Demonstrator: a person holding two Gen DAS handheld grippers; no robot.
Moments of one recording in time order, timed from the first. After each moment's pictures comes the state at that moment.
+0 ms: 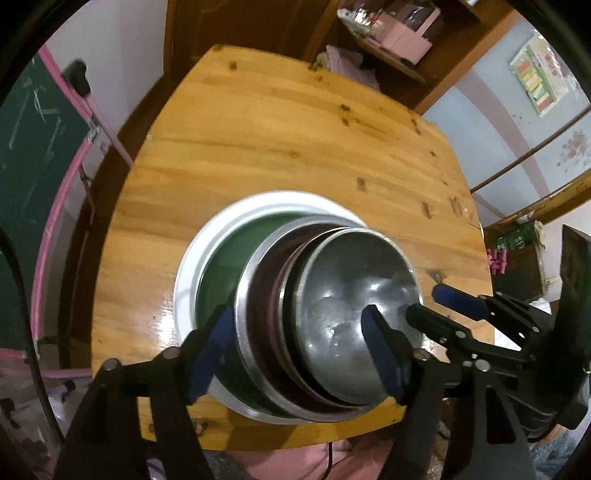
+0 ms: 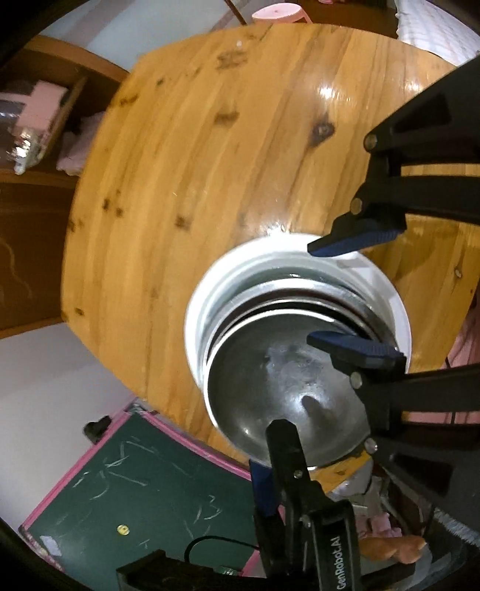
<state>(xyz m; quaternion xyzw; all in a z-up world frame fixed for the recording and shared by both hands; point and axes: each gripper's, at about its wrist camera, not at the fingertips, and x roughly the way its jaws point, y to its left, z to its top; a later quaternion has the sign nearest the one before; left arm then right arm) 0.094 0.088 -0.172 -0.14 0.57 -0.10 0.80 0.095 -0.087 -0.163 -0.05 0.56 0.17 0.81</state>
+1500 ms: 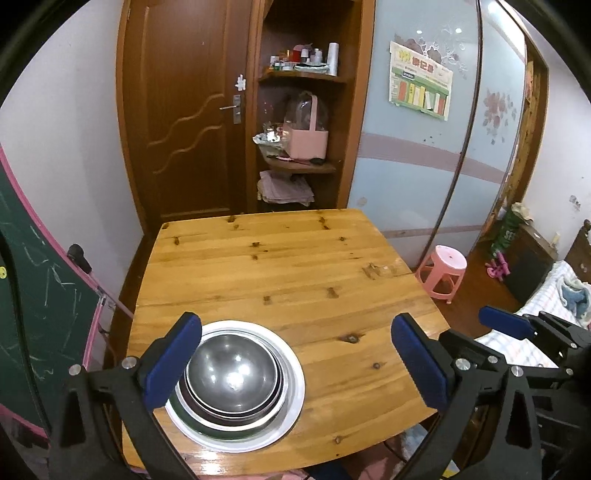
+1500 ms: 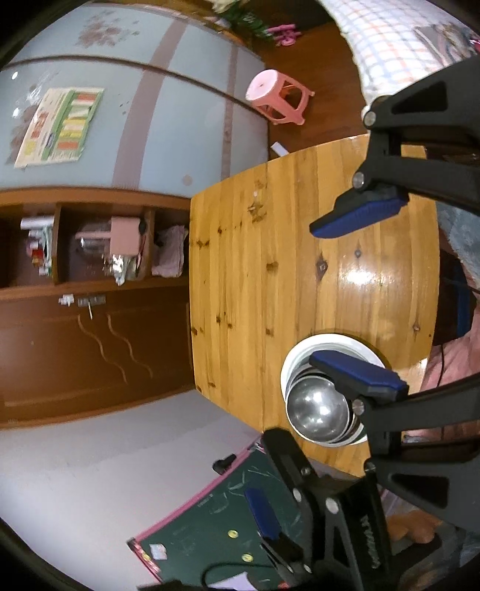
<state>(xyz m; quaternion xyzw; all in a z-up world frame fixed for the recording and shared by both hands) -0.005 -0.038 -0.005 0.00 0.34 -0.14 0.93 -0.042 -0.194 -0.022 0.03 0.38 0.02 0.92</state>
